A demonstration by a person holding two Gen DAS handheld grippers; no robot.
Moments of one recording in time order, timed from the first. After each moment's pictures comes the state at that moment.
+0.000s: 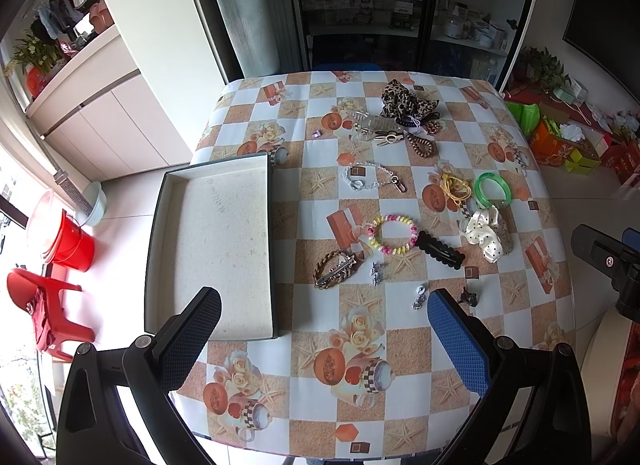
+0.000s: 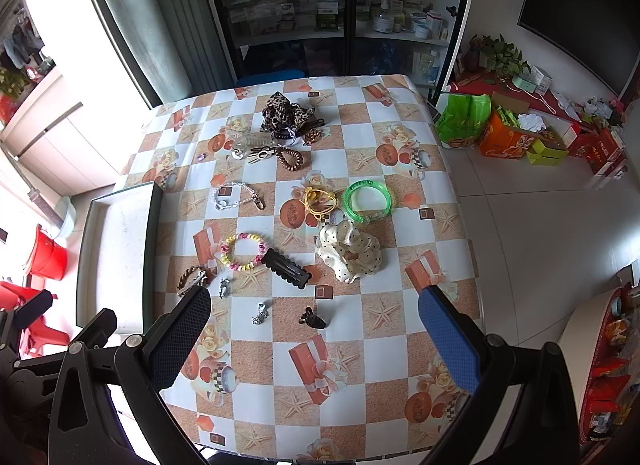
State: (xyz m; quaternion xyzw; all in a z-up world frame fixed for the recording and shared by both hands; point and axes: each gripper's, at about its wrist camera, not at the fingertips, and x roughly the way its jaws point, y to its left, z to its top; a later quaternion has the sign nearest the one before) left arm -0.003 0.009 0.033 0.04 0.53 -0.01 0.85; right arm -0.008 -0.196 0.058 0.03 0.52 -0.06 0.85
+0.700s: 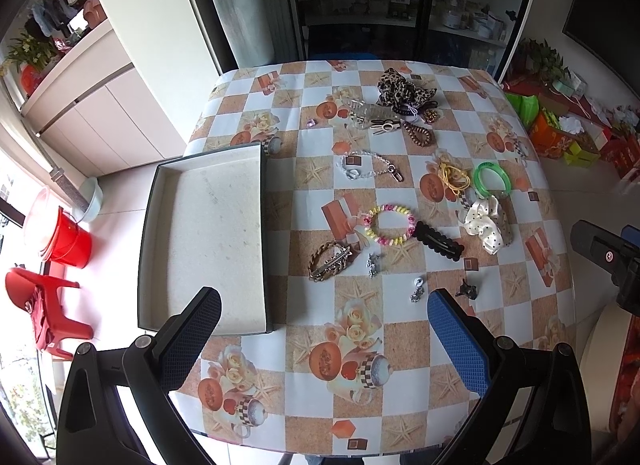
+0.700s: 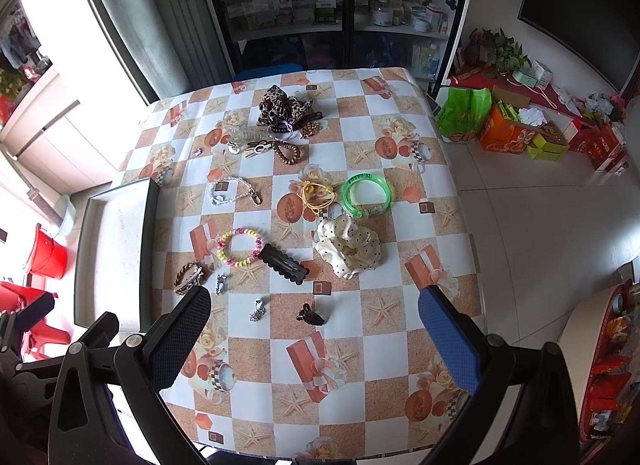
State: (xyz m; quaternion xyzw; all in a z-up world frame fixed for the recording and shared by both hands) left arm -0.008 0.008 0.019 0.04 0.54 -0.02 0.84; right arm -0.007 -0.195 0.057 0.03 0.53 -0.06 0.85
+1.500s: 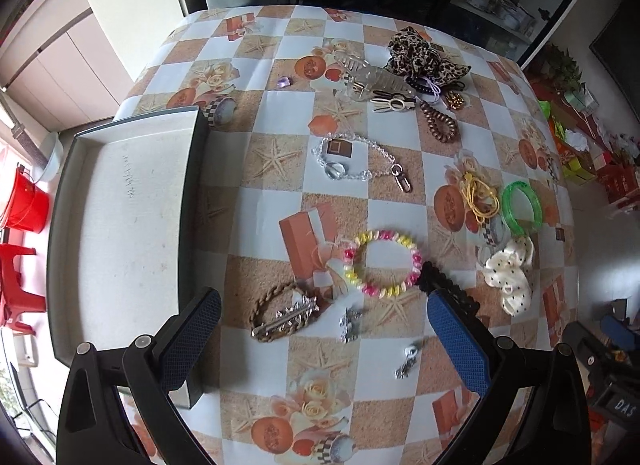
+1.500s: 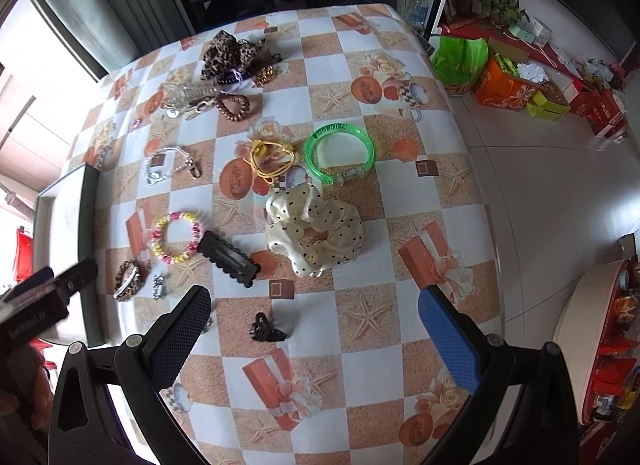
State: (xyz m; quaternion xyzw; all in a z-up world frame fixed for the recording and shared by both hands) left arm 0.110 -0.012 -0.087 -0.04 0.61 -0.03 0.79; right arm 0.048 -0.244 -0.049 0.06 0.60 -0.08 0.80
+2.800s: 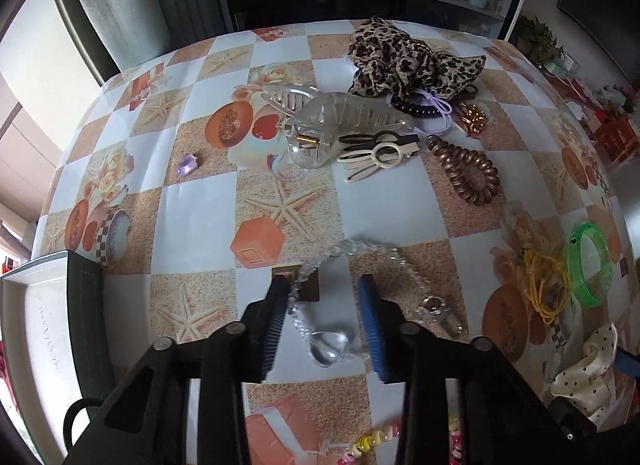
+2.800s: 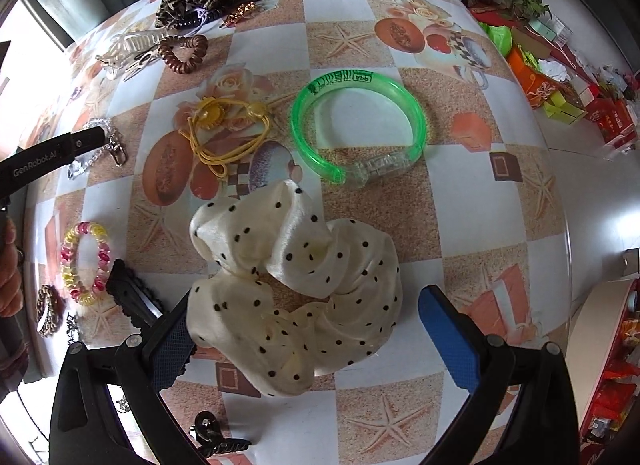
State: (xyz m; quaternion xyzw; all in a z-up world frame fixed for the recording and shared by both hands) left arm 0.220 -0.065 -0.170 0.06 0.55 -0.09 0.83; right arm 0.104 -0.251 -0.156 0.03 0.62 -0.08 0.78
